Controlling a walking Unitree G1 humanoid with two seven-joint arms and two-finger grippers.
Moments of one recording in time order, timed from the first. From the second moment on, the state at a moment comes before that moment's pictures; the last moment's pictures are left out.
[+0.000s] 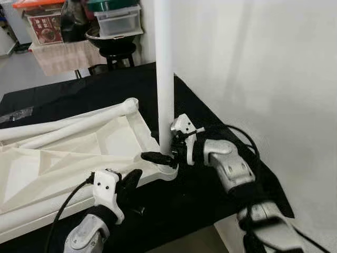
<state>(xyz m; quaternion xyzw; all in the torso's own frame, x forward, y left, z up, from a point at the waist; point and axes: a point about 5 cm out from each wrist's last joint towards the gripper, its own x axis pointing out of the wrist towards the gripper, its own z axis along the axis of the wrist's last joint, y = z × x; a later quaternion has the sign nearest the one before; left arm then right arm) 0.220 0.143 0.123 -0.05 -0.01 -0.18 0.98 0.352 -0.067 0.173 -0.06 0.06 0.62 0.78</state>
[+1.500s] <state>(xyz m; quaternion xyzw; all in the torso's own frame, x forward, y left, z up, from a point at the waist) 0.217 0.145 0.121 -0.05 -0.01 -0.17 0.98 0.340 -0.045 0.138 0.01 0.08 0.38 0.92</state>
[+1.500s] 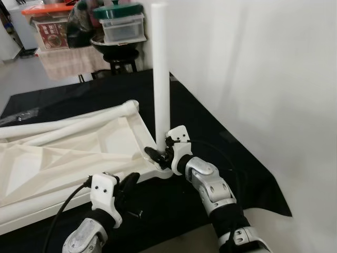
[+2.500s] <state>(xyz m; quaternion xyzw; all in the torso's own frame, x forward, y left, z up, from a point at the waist) 0.220 0.143 0.123 -0.05 -0.02 -0.17 0.98 0.367 -0.061 0.182 -0.05 0.06 0.64 0.76</state>
